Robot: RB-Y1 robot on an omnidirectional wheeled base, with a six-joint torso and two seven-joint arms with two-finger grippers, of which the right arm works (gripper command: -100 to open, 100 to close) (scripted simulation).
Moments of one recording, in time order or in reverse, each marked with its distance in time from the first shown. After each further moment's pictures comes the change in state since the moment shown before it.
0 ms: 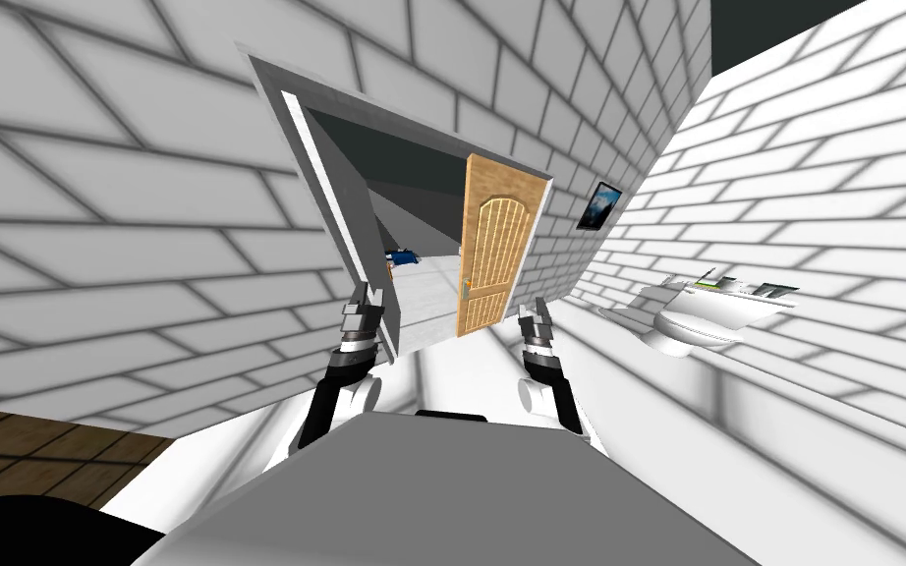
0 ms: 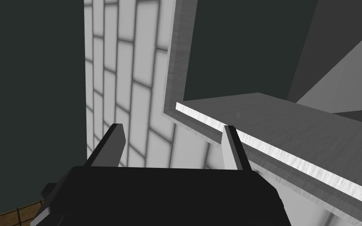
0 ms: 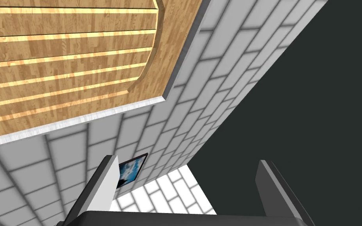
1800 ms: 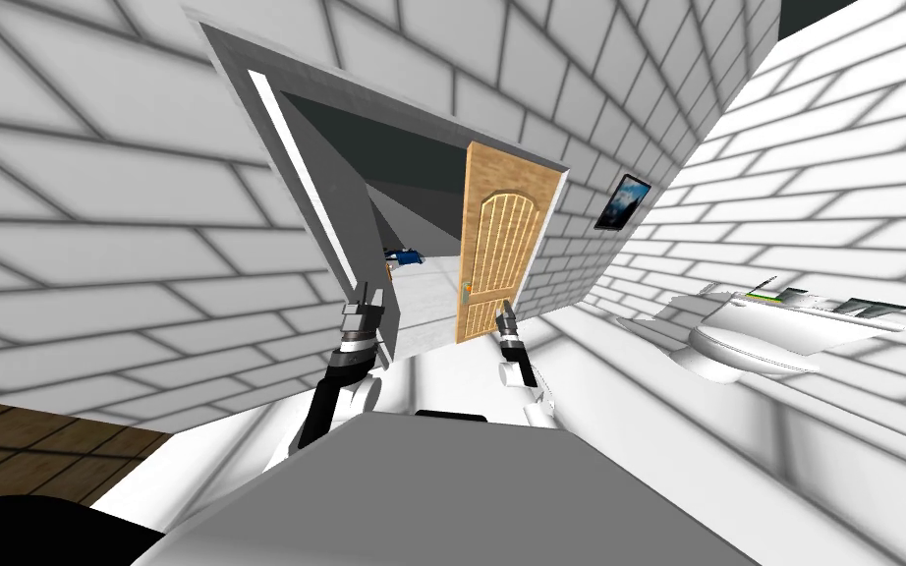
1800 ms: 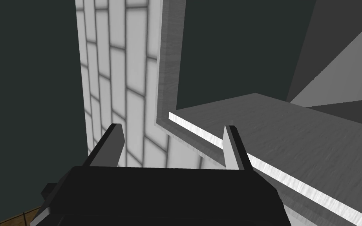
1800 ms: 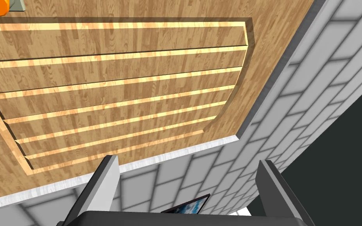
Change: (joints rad) arm -0.285 -0.010 0.022 0.471 0.030 0.000 -0.039
